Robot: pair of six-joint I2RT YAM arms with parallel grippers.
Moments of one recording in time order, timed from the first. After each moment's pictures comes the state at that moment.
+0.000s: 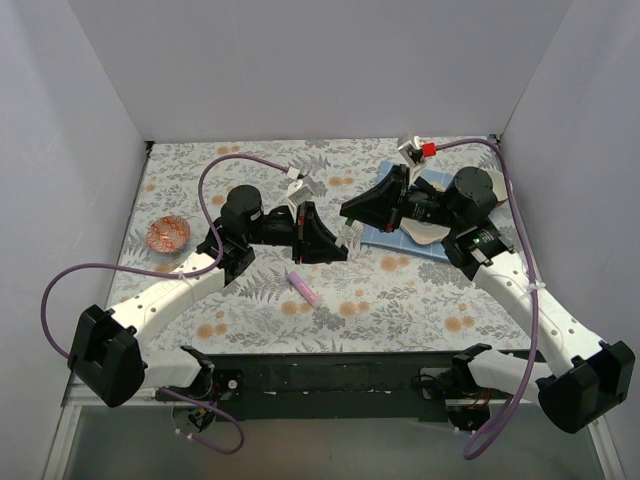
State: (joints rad) left arm -0.63 1.25 0.92 0.34 1.01 -0.46; right arm 0.52 1.11 1.05 0.23 -0.86 0.47
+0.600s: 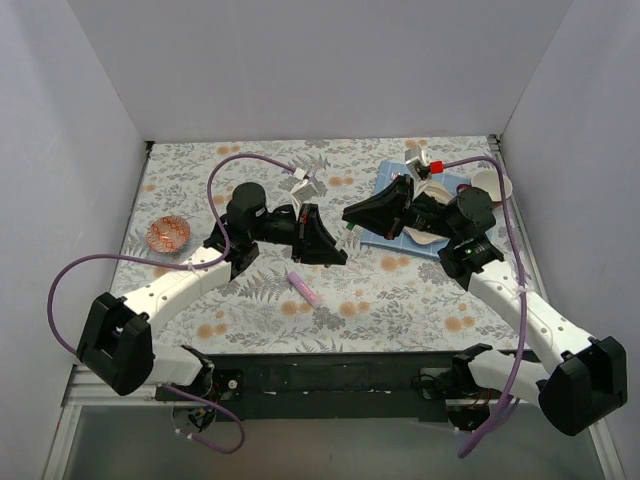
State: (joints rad) left arm -0.60 1.32 0.93 0.38 1.10 -0.55; right arm 0.50 1.09 0.87 0.50 -0.87 0.50
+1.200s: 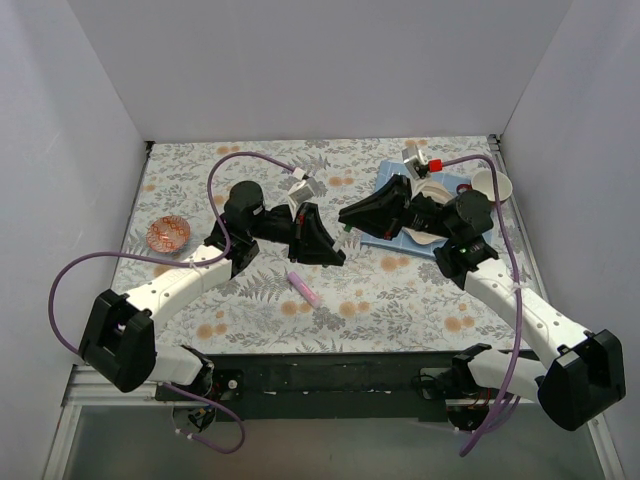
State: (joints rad) left arm -0.59 1.35 0.92 0.47 1.21 -0.54; right arm 0.53 1.12 0.85 0.67 -0.91 0.61
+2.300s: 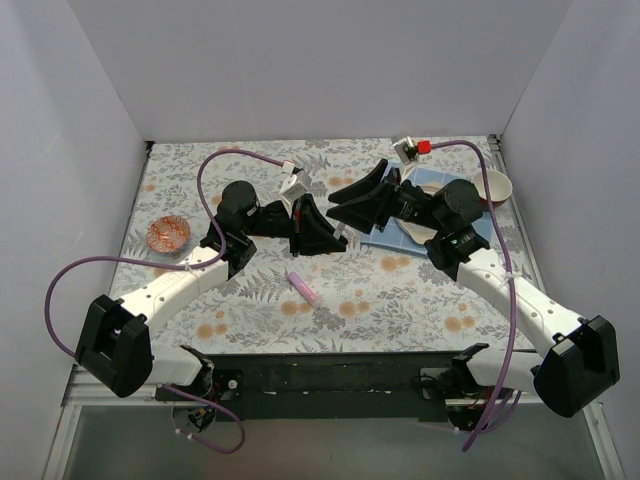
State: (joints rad) left arm -0.58 1.32 0.93 0.53 1.10 -0.45; right arm 0.58 1.19 0.94 0.64 -0.80 0.75
